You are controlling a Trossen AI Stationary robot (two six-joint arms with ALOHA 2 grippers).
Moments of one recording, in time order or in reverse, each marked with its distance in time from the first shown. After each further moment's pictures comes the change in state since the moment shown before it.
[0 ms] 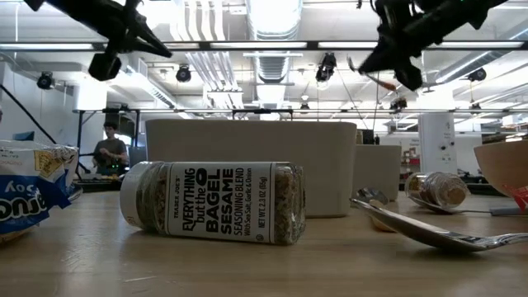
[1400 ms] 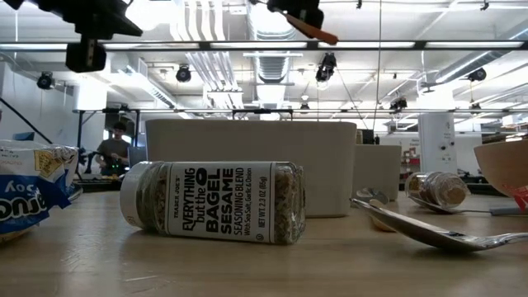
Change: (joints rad) left arm 0.000 -0.158 0.000 -0.167 0.296 0.155; right arm 0.563 0.742 0.763 -0.293 0.041 -0.352
